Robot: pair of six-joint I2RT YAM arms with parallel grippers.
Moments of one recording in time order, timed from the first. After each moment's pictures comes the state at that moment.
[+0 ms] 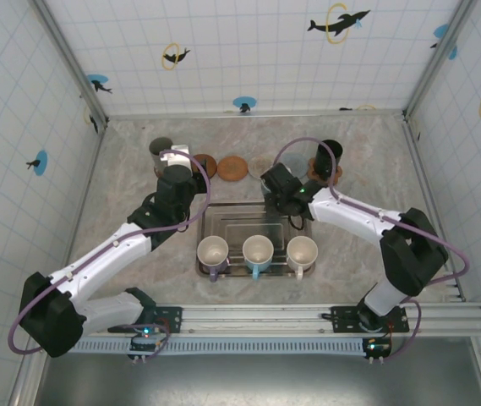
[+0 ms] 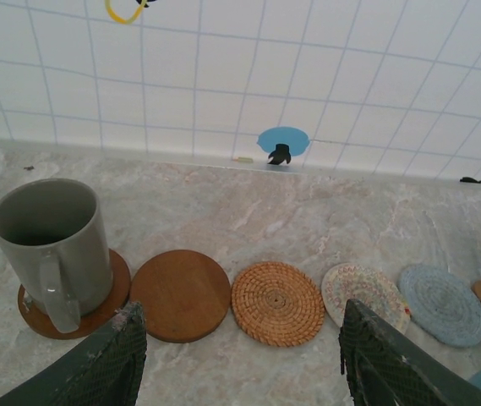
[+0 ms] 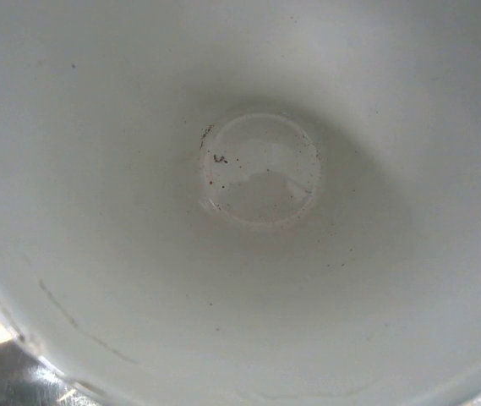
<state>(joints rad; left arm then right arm) -0.65 1.14 0.81 -0.01 -0.46 -0.31 0.76 1.61 1.13 -0.57 0.19 0.49</state>
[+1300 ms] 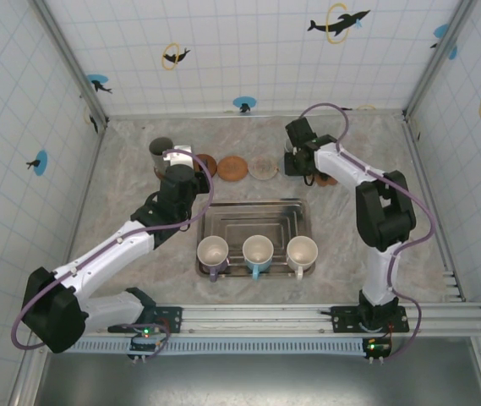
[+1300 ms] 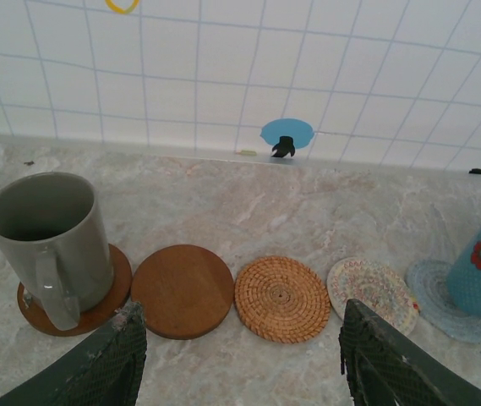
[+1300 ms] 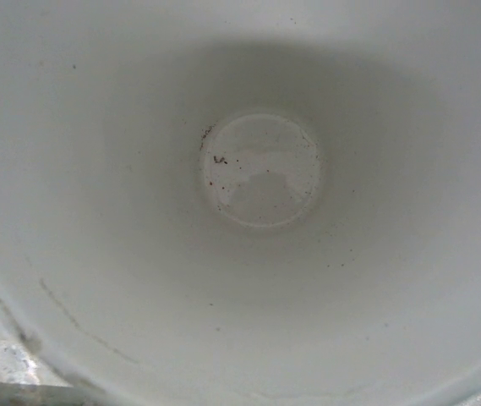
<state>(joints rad) -0.65 1.17 0.81 0.00 -0.47 -0.31 0.44 1.97 1.53 -0.67 0.12 0.33</state>
